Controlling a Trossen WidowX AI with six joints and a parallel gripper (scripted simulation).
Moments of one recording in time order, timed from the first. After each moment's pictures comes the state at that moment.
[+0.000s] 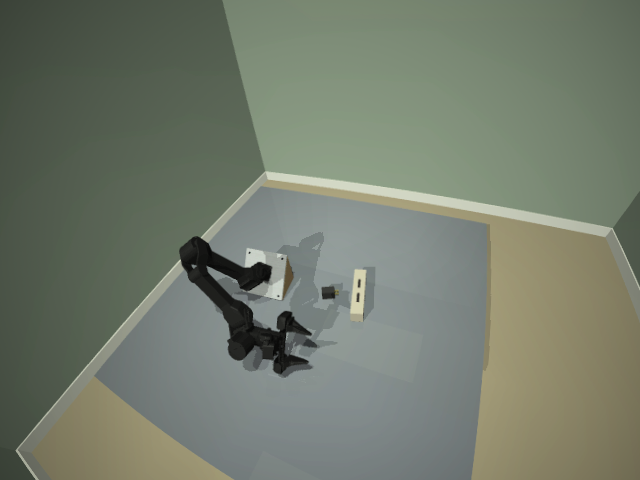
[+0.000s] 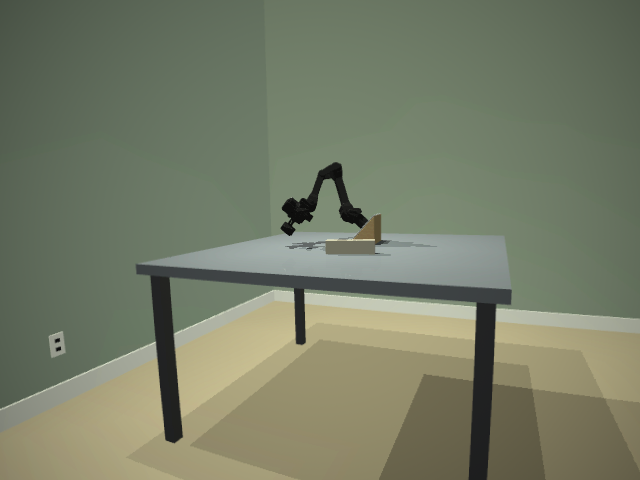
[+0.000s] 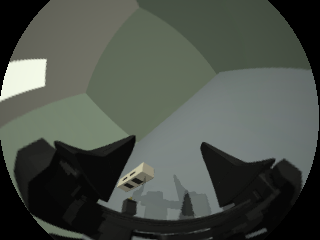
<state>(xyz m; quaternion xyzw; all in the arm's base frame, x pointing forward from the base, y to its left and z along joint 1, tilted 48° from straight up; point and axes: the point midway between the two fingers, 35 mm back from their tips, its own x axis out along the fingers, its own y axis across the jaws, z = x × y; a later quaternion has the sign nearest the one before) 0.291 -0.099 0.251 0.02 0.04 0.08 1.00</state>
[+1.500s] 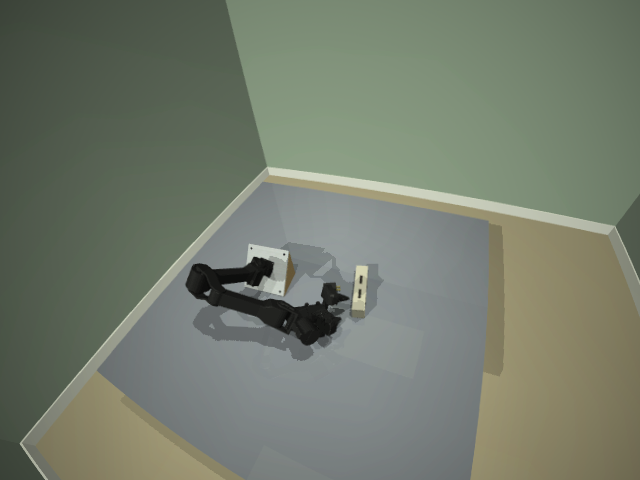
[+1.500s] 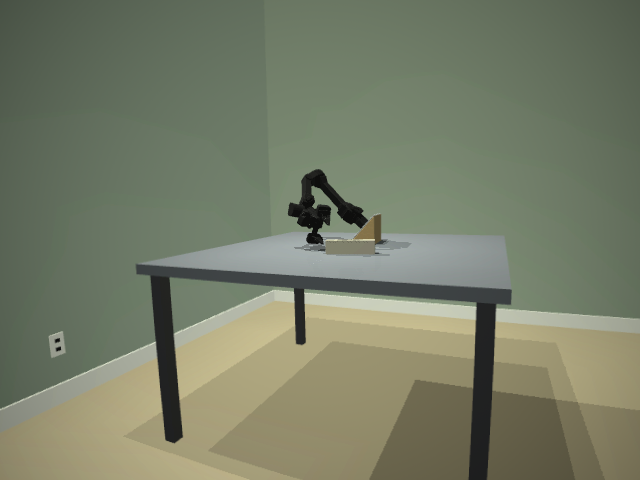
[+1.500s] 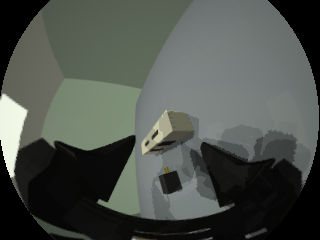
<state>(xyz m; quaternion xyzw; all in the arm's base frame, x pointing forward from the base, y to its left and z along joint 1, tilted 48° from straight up) 0.341 -0.018 0.099 0.15 0.42 0.03 0.89</state>
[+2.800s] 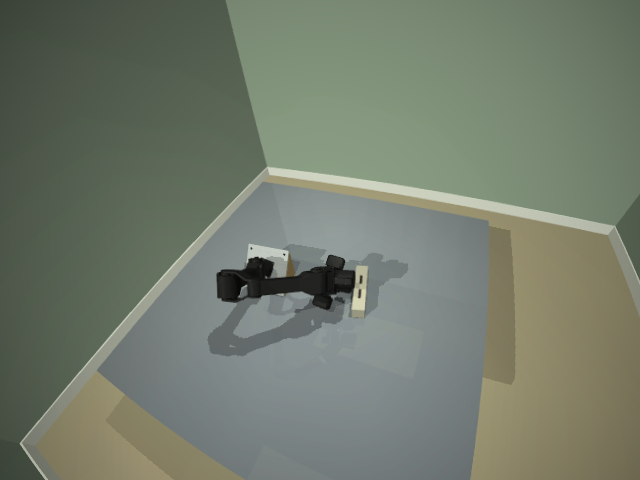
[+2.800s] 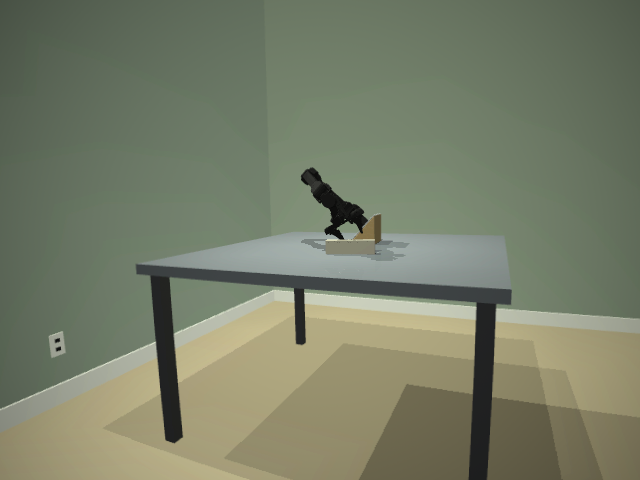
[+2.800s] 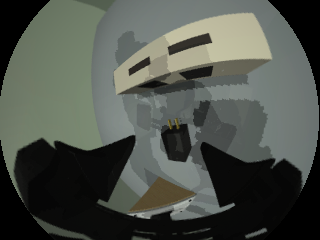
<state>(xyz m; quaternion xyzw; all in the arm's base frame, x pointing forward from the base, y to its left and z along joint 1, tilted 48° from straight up) 0.282 0.039 0.011 -0.12 0.68 -0.09 0.71</state>
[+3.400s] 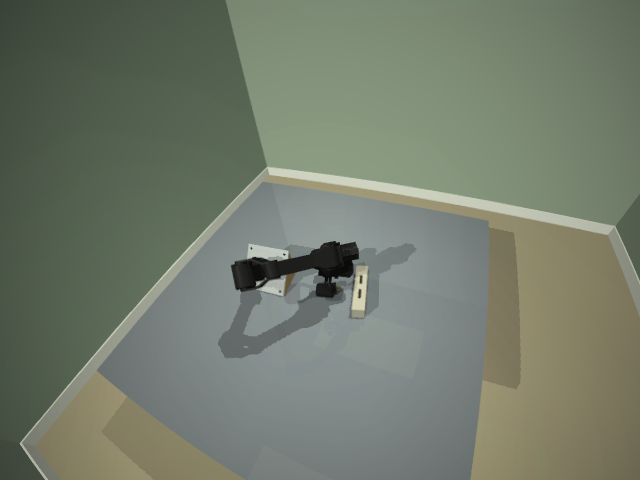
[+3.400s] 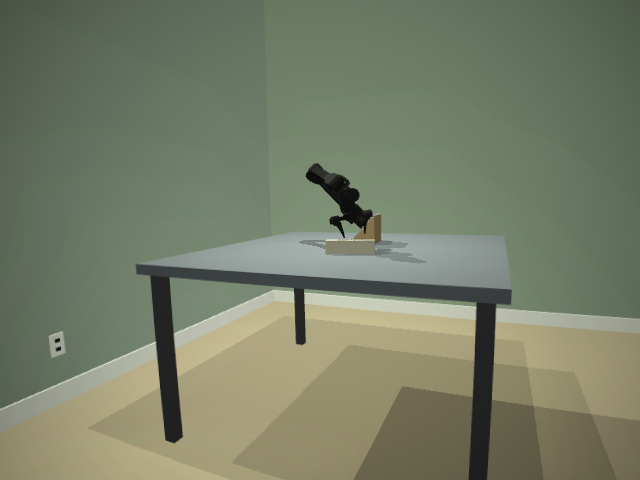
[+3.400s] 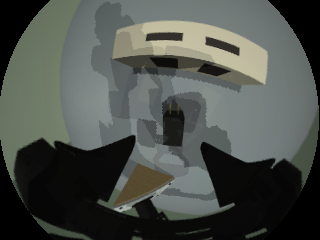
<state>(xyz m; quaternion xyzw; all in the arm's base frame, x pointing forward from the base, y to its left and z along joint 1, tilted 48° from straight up) 0.262 0.054 0.010 -0.33 0.69 -0.13 0.63</state>
